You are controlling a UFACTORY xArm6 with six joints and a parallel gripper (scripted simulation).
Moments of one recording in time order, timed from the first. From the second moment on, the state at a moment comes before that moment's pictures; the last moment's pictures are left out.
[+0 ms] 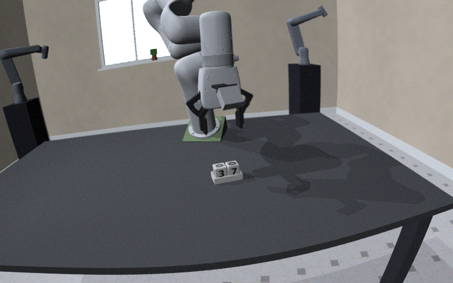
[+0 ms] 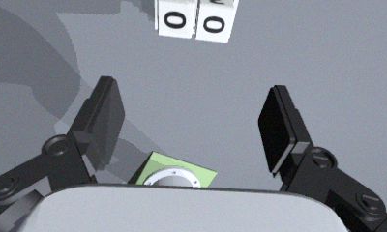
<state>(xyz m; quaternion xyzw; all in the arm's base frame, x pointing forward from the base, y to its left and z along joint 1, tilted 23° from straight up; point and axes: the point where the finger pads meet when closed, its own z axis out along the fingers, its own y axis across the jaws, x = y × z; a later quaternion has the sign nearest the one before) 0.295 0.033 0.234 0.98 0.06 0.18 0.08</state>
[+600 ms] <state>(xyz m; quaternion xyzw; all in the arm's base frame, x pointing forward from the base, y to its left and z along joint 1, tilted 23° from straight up) 0.286 0.025 0.230 0.94 0.26 0.15 0.13</state>
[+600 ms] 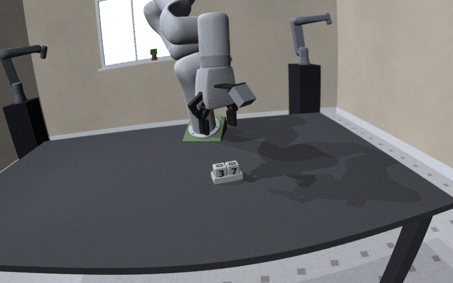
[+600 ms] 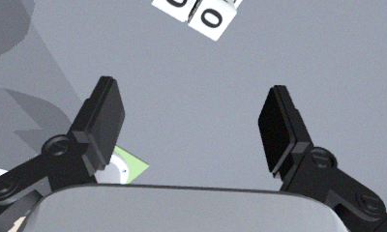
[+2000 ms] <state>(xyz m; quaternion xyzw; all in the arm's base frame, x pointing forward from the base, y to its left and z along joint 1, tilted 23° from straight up) 0.265 0.008 0.218 0.68 0.70 0.07 0.19</state>
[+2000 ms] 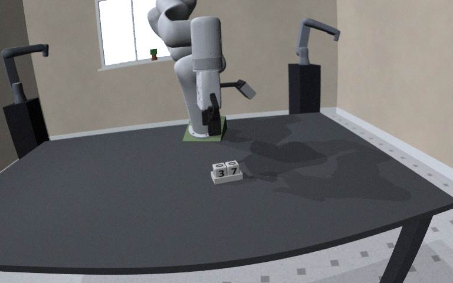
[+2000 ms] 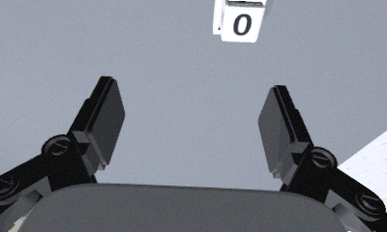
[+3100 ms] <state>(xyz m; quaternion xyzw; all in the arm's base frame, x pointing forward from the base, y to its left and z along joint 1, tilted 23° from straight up) 0.252 -0.002 0.207 0.35 0.91 -0.01 0.20</state>
